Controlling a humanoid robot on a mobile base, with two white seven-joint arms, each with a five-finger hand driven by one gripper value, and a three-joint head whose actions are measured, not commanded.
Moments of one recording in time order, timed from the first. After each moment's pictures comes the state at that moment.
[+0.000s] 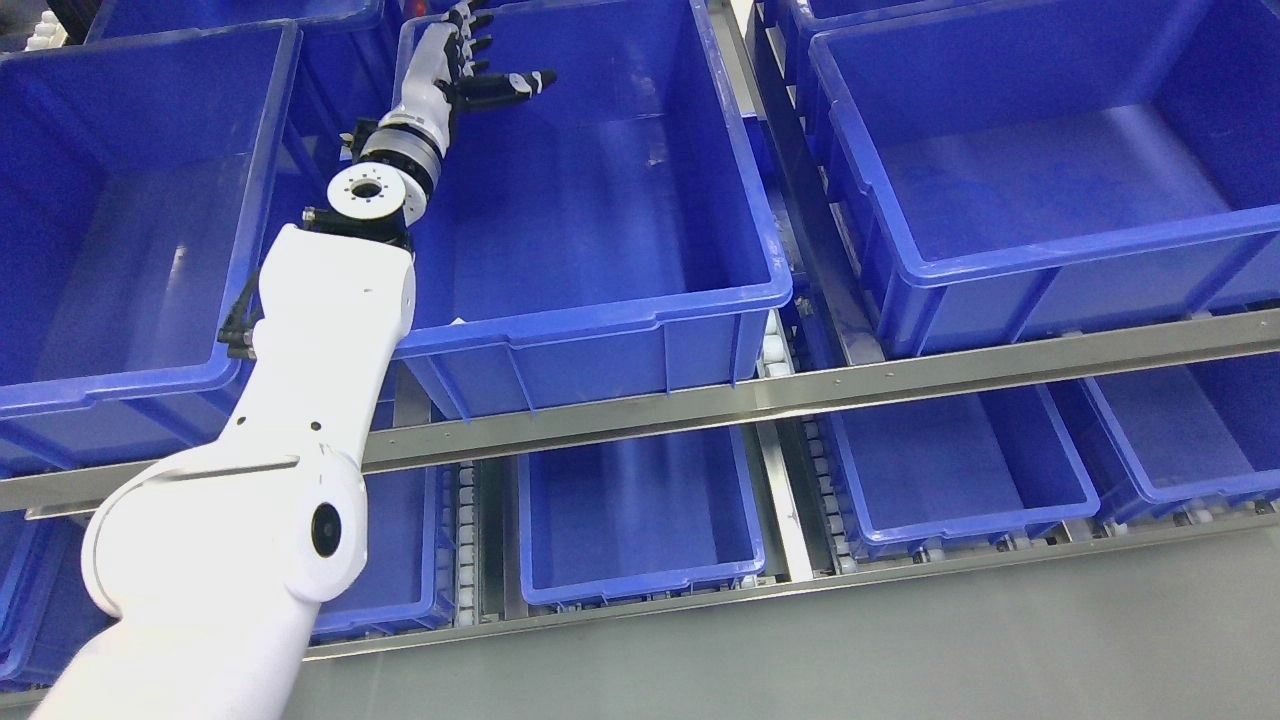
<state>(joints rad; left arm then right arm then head) -1.48 0.00 0.18 -0.25 -0.32 -0.14 -0.10 0.00 0.00 -0.04 -0.16 -0.04 0.08 0.00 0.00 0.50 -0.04</state>
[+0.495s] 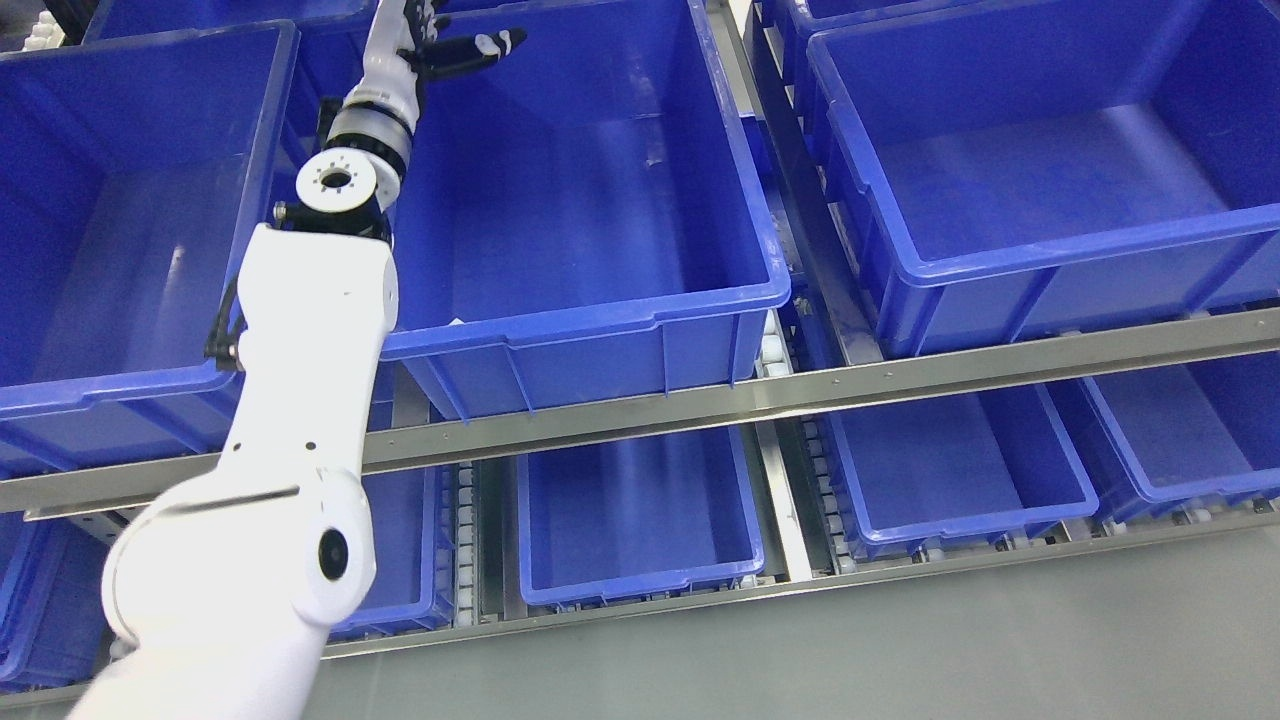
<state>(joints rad) -1.37 0.00 0.23 -0.49 -0.29 -0.08 -0.10 0.00 0.00 -0.04 -0.16 -0.04 0.08 0.00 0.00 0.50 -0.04</state>
